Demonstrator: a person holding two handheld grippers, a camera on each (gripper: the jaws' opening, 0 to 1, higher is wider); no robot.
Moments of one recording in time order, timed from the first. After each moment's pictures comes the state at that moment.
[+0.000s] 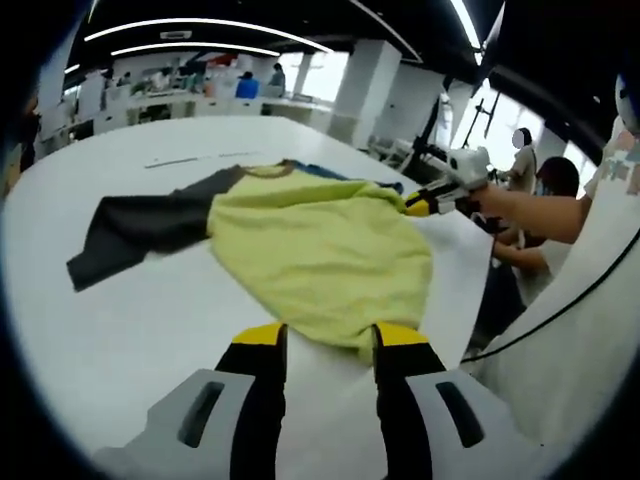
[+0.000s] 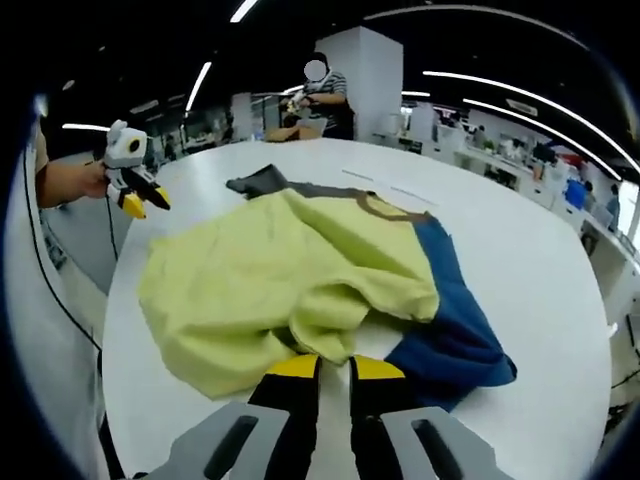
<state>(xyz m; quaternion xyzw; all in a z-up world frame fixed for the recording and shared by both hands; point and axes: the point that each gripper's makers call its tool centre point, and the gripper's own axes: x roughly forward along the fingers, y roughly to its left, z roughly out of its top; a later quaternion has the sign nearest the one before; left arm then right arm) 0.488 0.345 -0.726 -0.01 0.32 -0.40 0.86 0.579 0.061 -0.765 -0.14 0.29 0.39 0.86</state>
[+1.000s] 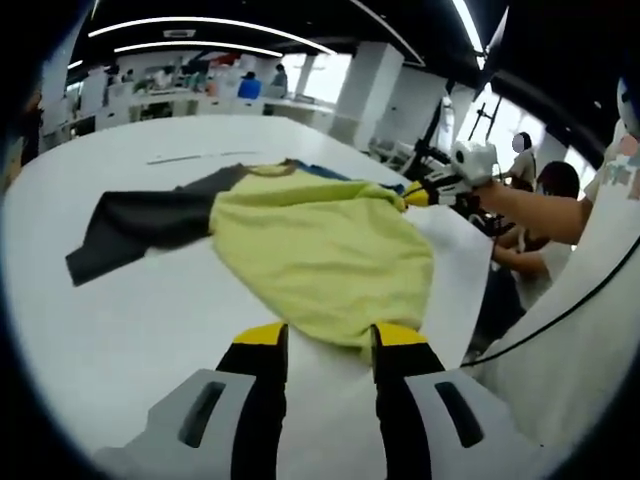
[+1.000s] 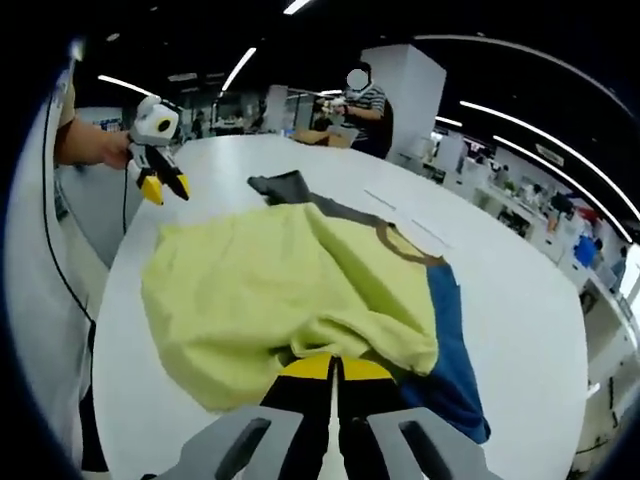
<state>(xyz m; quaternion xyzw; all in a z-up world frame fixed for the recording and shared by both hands) 0.490 0.346 -0.730 -0.02 0.32 -0.40 0.86 0.587 0.078 -0.743 -0.22 0.24 0.43 0.84</state>
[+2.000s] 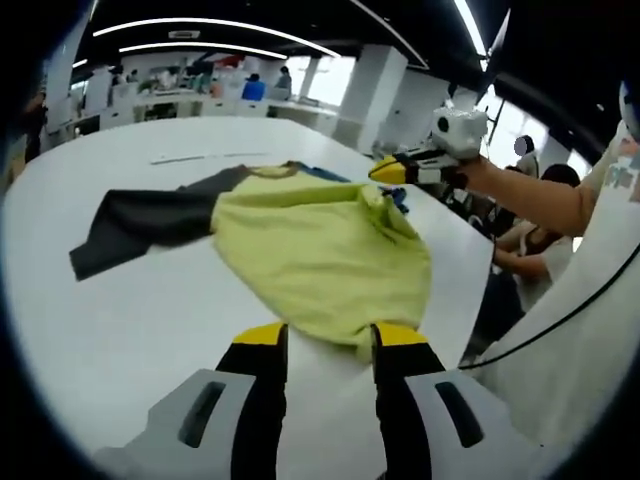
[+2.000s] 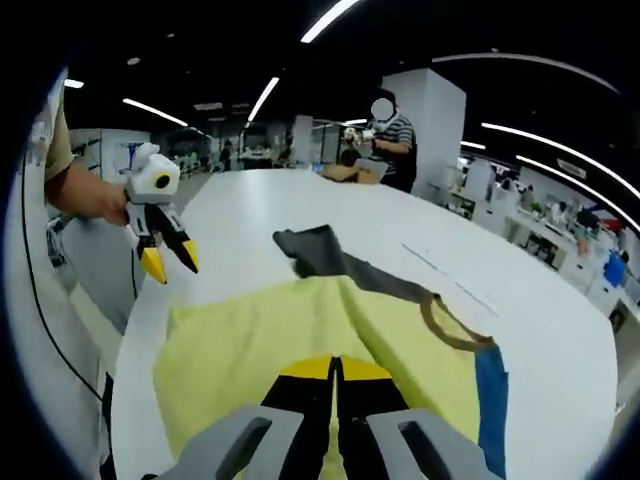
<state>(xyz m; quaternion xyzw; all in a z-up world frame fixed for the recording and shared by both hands) 0.484 0.347 -0.728 -0.03 0.32 -0.39 0.86 0.614 0.191 -0.714 -0.17 0.21 0.50 0.82</state>
